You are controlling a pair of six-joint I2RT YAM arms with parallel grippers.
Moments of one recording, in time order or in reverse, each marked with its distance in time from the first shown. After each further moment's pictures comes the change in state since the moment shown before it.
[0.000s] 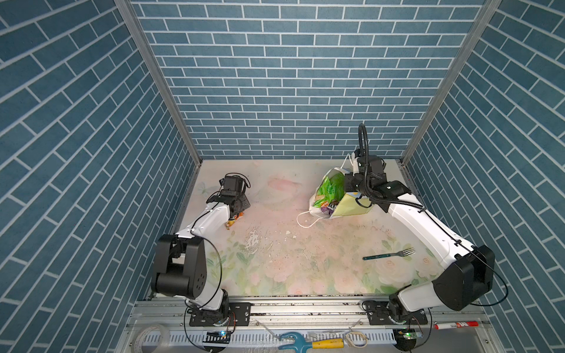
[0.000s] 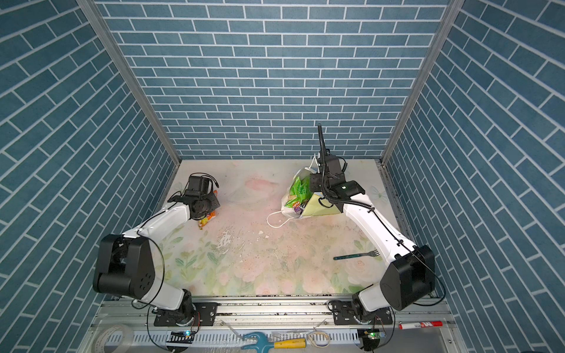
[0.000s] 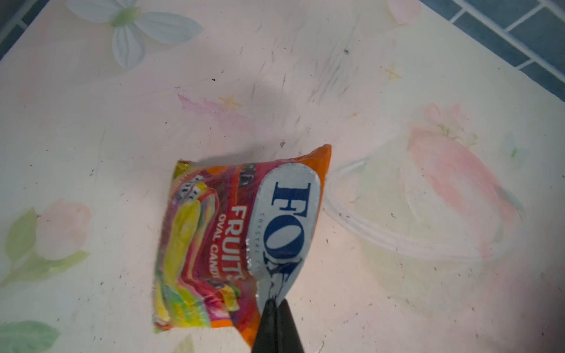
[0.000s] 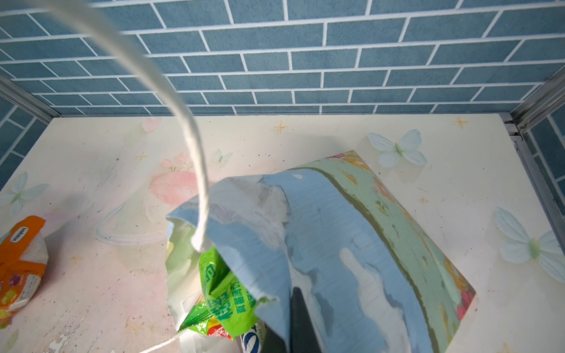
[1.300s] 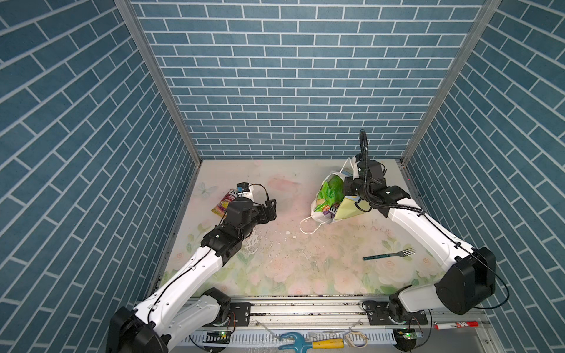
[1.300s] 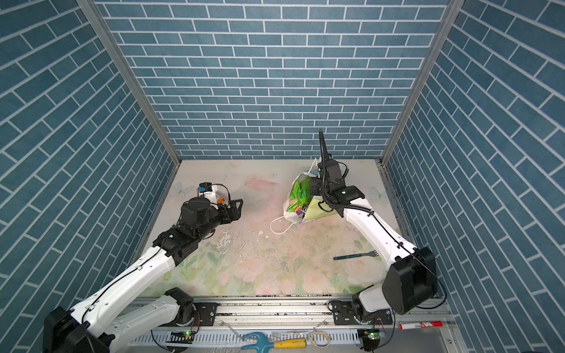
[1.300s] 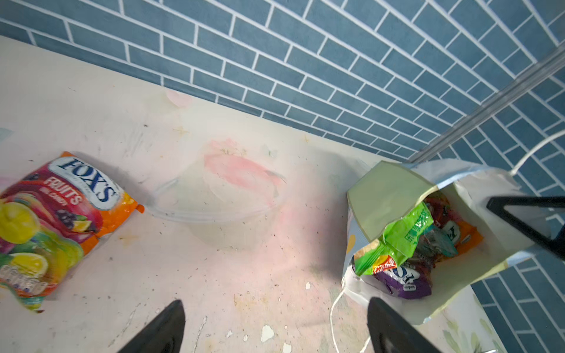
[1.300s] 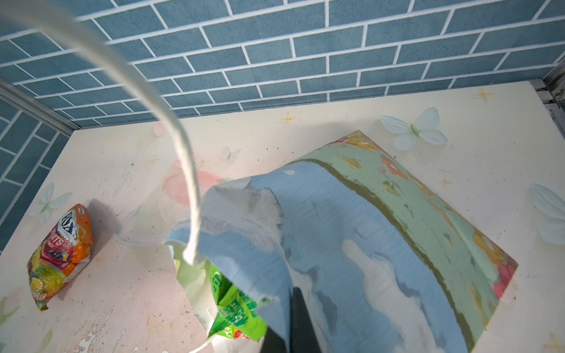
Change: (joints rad) left arm -0.402 -0.578 -0.323 0.259 0.041 0.022; right arm 0.001 -0.027 -0.084 0.060 -0.034 0.089
